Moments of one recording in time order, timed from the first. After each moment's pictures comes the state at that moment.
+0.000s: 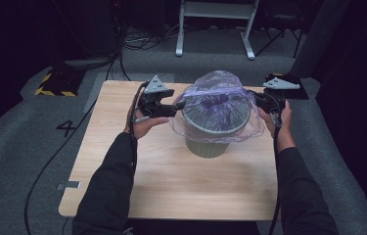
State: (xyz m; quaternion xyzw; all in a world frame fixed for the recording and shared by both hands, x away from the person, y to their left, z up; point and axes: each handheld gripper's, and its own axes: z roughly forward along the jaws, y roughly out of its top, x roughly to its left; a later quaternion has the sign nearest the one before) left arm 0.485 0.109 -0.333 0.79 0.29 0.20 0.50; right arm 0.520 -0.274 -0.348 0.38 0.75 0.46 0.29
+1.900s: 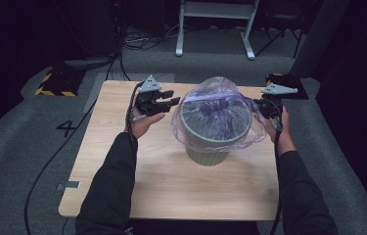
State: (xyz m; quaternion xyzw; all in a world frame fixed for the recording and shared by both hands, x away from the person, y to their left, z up) left arm 0.493 0.126 -0.342 0.77 0.28 0.18 0.54; right arm 0.519 -0.278 -0.364 0.35 0.77 0.48 0.23
